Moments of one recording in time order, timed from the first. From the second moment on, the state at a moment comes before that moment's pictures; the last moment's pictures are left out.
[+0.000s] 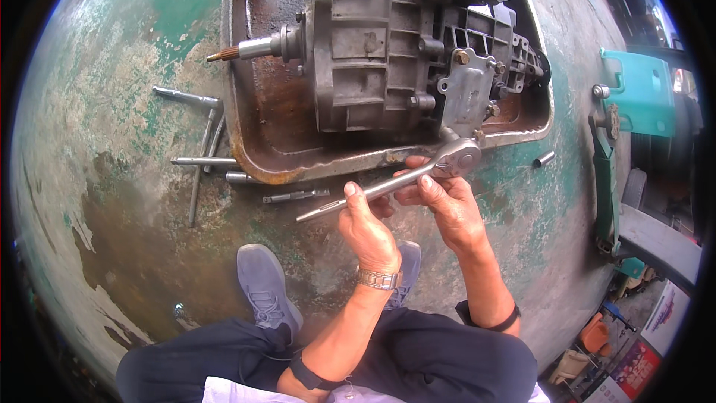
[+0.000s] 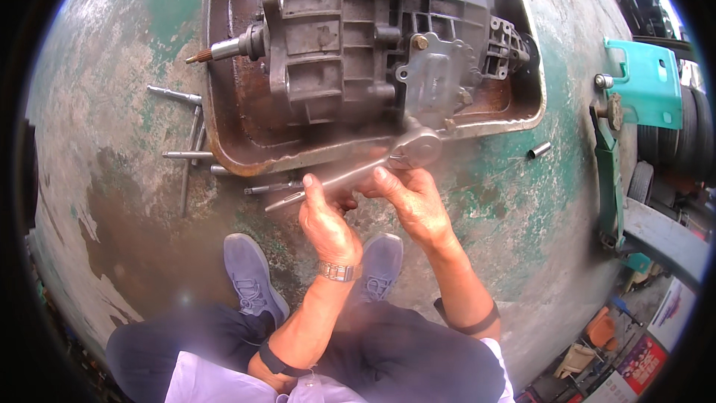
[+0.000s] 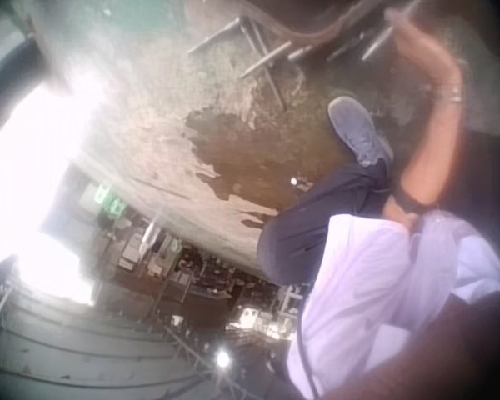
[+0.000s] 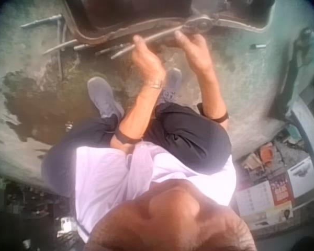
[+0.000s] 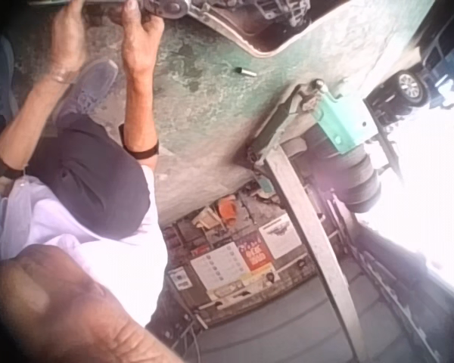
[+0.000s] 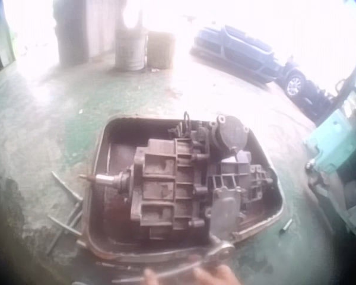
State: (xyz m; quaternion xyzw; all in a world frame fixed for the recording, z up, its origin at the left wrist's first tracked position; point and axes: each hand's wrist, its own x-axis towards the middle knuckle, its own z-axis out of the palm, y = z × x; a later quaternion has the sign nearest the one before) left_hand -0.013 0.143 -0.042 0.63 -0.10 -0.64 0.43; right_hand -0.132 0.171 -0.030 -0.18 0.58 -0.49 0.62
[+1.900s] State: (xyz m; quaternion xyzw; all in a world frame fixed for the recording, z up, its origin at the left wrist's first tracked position) left_hand -0.158 0.024 -0.049 0.35 -0.67 -0.51 0.42; right_hand -0.280 0.105 0.068 -0.63 0.74 -0.17 0.15
